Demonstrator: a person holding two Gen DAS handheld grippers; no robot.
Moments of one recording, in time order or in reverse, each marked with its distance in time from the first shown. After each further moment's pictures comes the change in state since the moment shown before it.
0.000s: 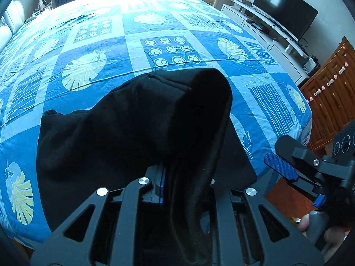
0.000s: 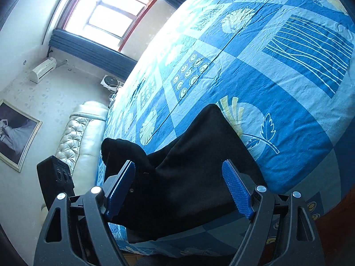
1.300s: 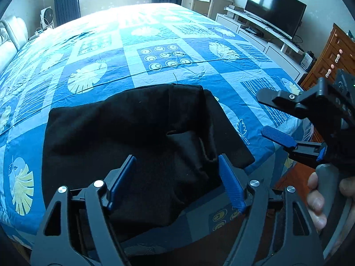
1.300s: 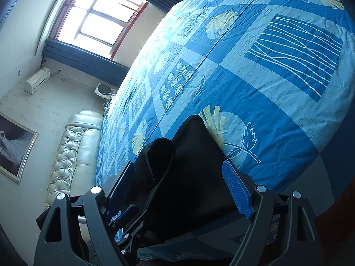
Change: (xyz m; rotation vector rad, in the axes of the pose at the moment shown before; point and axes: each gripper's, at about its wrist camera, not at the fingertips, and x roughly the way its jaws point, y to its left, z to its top) left arm -0.031 -0.019 -0.051 0.069 -0.135 0.037; right arm -0.006 -0.019 0.011 0.038 -0.006 -0.017
